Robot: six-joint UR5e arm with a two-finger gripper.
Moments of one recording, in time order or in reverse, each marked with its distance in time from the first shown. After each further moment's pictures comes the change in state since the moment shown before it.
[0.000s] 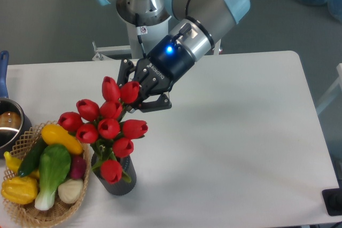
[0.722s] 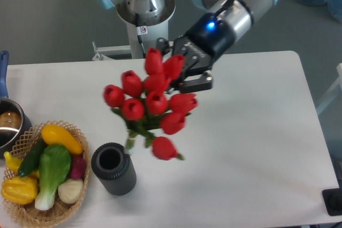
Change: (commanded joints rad) arm 0.134 -0.011 0.049 -0.005 0.013 0.077
